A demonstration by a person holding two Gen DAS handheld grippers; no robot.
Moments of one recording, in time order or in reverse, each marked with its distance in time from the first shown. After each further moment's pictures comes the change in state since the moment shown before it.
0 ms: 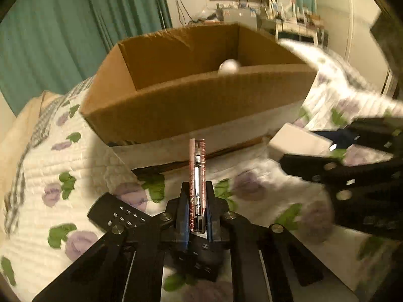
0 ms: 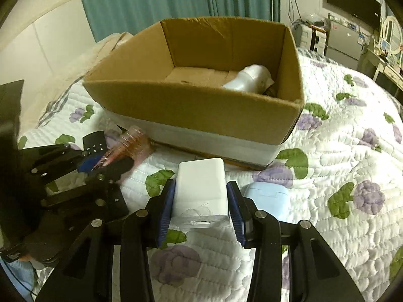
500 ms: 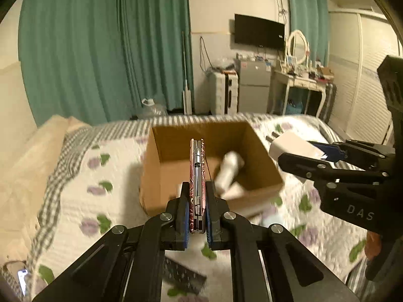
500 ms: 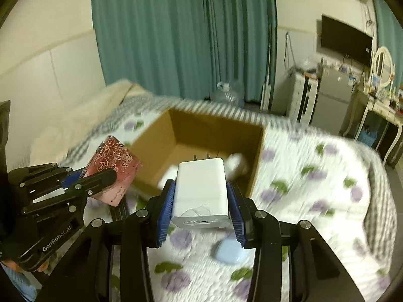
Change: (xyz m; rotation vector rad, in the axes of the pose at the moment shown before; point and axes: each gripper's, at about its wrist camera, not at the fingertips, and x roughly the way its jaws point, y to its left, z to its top) left arm -0.097 0.017 0.076 -0.134 -0.233 0.041; right arm -0.111 -0.003 0.071 -0.055 -0.271 -0.044
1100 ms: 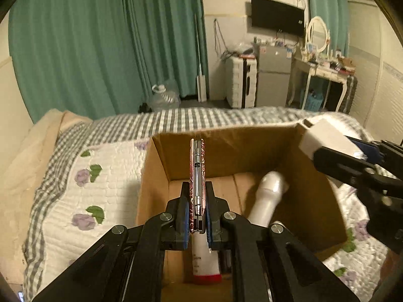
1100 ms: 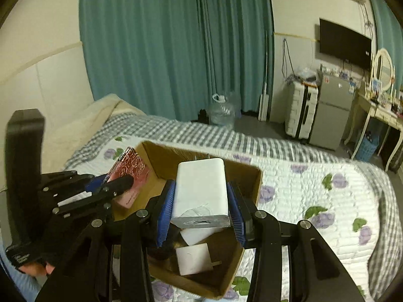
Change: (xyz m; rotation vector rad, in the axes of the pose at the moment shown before) left arm 0.136 0.020 0.033 -0.007 0.112 0.084; right arm 0.094 -0.035 0.037 0.053 -0.003 0.007
